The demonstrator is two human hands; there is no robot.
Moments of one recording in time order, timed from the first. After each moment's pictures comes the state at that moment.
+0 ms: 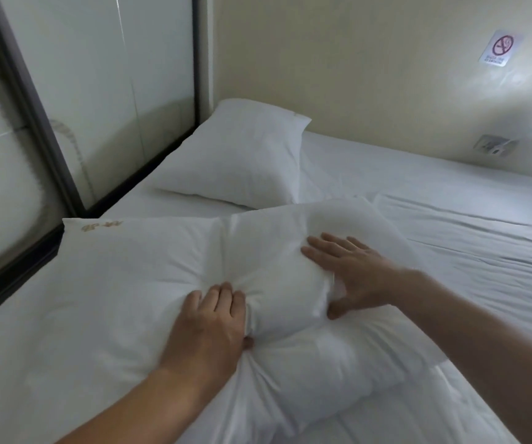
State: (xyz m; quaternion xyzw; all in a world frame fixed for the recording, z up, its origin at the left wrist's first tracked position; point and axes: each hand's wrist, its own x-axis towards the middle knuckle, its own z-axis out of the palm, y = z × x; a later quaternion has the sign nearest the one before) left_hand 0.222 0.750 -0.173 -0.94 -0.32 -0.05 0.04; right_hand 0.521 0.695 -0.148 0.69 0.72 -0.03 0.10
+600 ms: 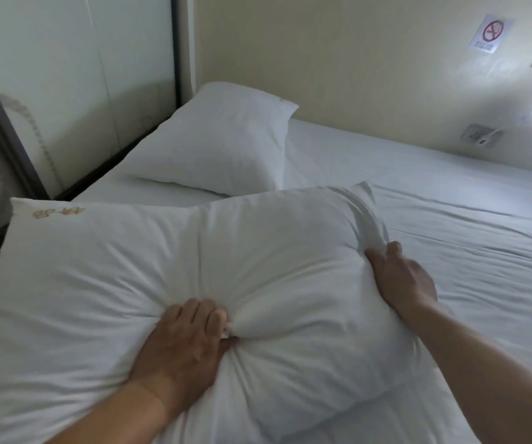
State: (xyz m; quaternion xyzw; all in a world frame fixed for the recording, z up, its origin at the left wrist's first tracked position) left_hand 0.228 0.748 -0.211 -0.96 -0.24 -0.13 0.04; right_hand 0.579 0.636 -0.188 0.95 0.28 0.00 -0.14
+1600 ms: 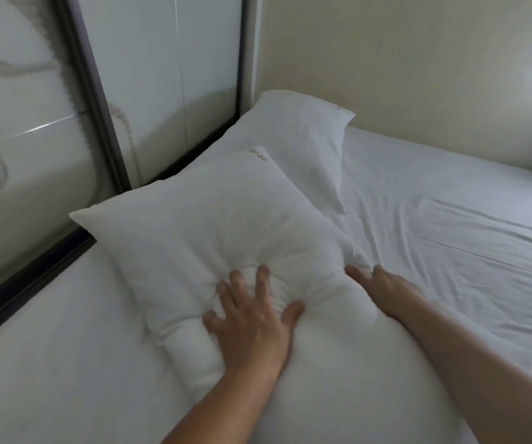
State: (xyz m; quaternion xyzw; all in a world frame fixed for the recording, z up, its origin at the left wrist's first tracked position) left_hand 0.255 0.744 -0.212 -0.77 -0.60 -0.15 -0.12; right_hand 0.499 0.711 -0.192 0.86 0.47 -0.16 0.06
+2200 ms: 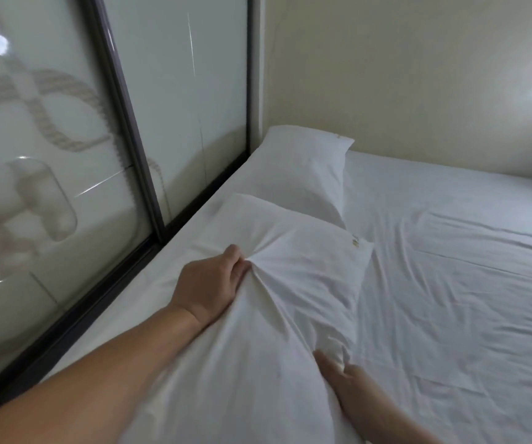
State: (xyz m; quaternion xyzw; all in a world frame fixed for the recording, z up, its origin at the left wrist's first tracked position) left_hand 0.151 0.813 -0.097 -0.89 -0.36 -0.29 -0.06; right_hand 0.326 0.608 -0.152 0.82 0.28 -0.43 -0.26
